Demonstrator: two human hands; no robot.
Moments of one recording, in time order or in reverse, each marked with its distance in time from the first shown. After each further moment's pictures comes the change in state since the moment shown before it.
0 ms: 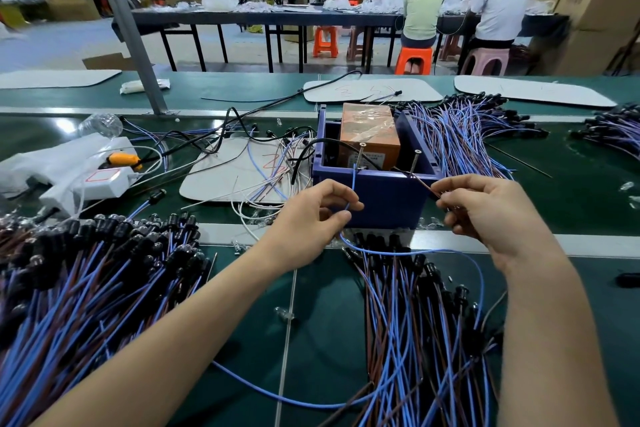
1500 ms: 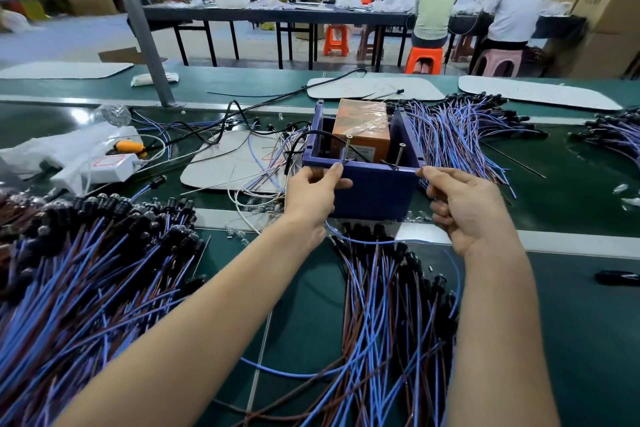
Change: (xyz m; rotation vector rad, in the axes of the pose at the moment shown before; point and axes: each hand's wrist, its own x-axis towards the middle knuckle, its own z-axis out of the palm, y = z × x) left_hand 0.031 0.018 0.041 -0.516 0.543 -0.419; right_hand 0.012 0.012 0.004 0.372 -0.019 0.049
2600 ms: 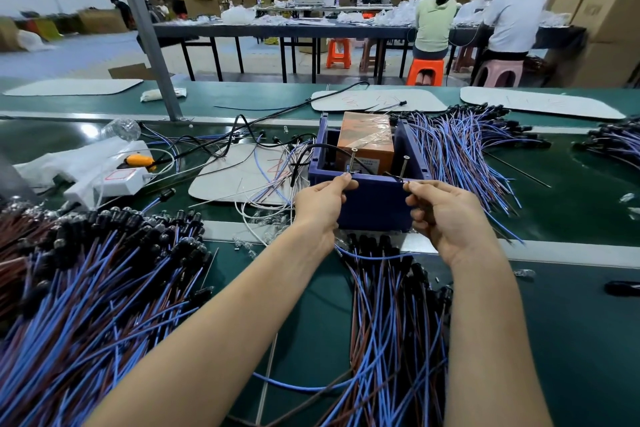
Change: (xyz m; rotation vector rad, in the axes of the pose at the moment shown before) left_hand -0.012 0.013 0.004 0.048 -0.005 -0.101; right_hand 0.005 0.009 0.015 0.022 -0.063 0.044
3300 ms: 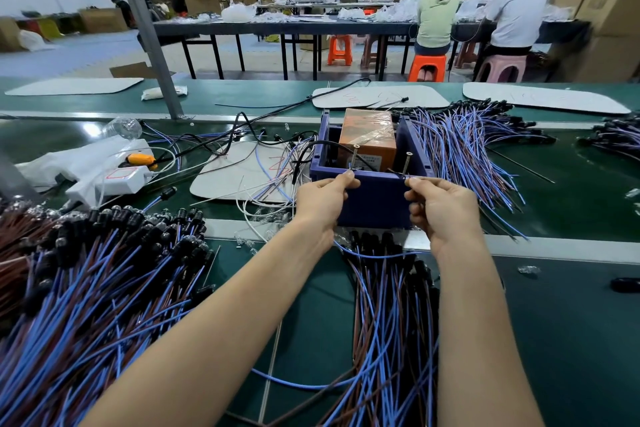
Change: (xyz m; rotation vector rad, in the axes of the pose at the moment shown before) left_hand 0.003 0.001 0.000 0.031 -0.023 0.056; right_hand 0.004 0.007 0.013 0.003 0.144 -0.052
